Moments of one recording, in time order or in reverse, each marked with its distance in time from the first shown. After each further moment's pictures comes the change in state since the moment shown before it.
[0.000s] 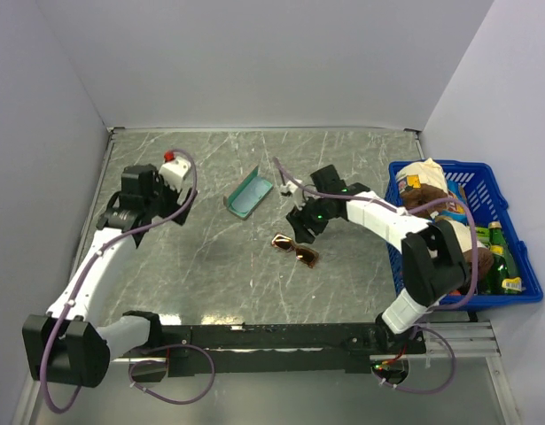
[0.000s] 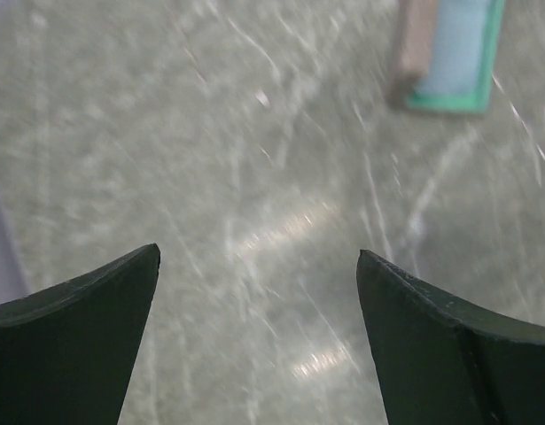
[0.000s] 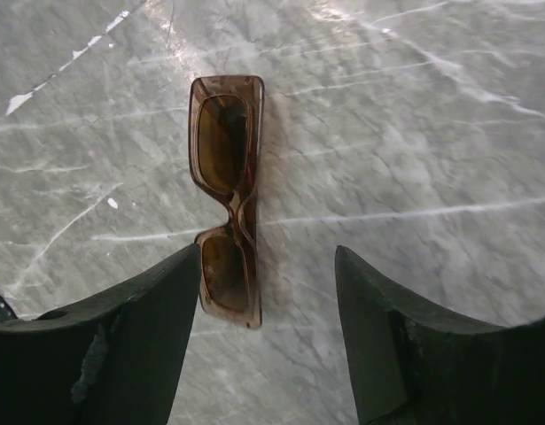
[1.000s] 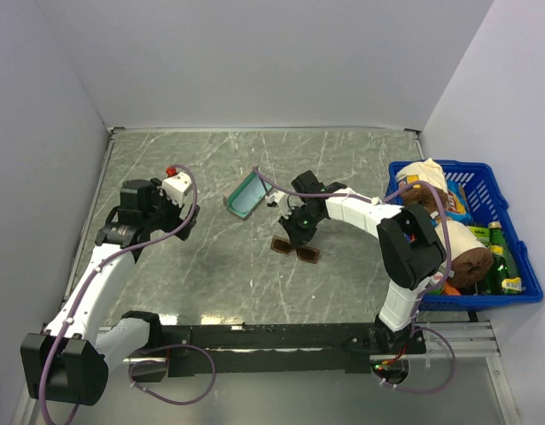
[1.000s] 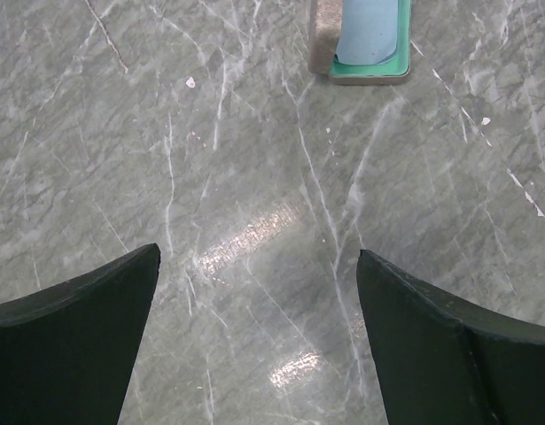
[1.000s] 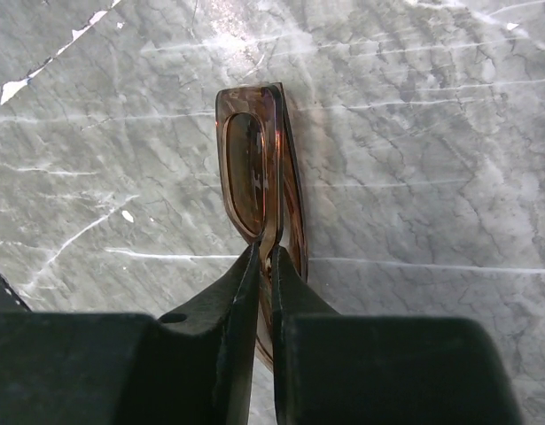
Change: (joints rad) left arm 0.018 -0.124 -0.154 -0.017 0.163 0.003; right arm 0.099 0.190 0.088 -0.074 0.027 0.021
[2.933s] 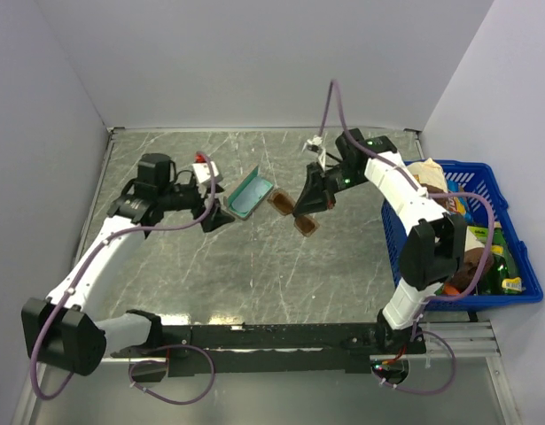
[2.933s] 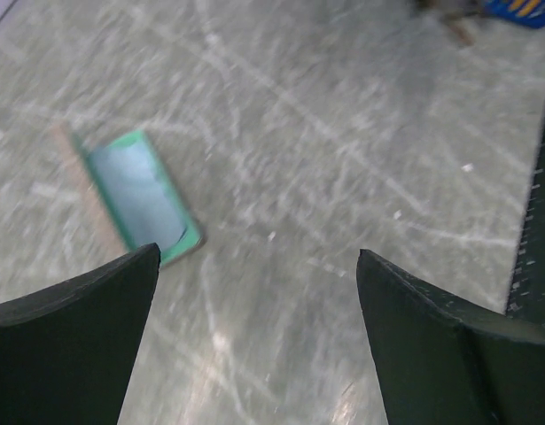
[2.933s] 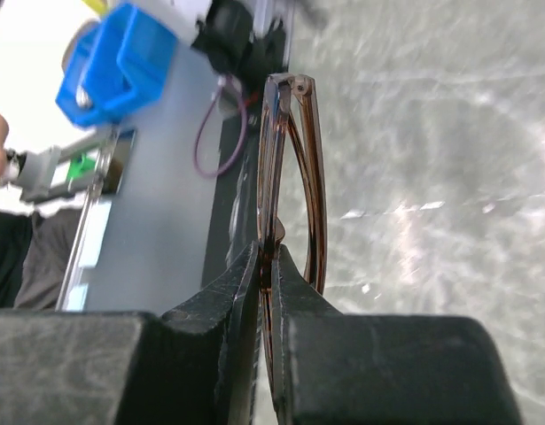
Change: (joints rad) left arm -0.127 0.166 0.233 -0.015 0.550 0.094; right arm -0.251 -0.072 0.415 -0.646 -0.908 -0.400
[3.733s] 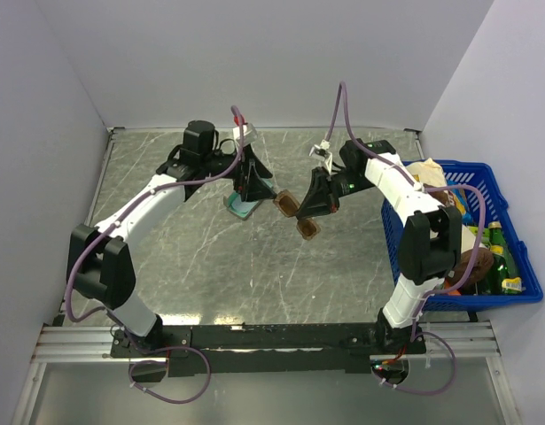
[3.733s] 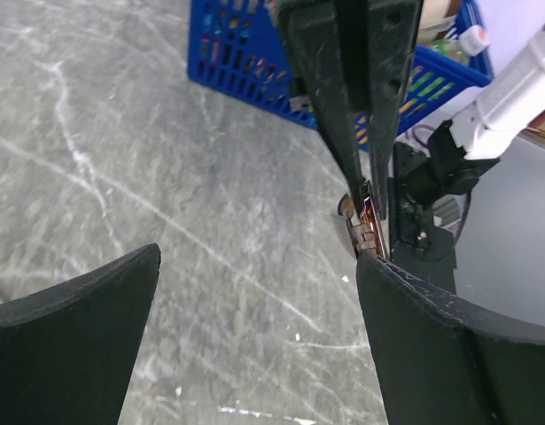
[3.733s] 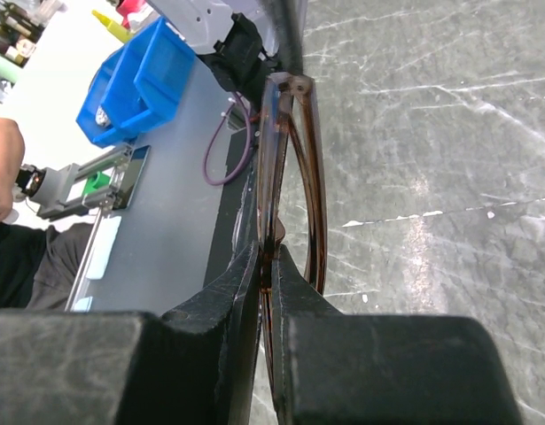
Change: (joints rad) left arm -0.166 0.434 0.310 0.303 0.229 -0.470; right arm -0.061 0.055 -0.053 -0.080 -0.103 -0.181
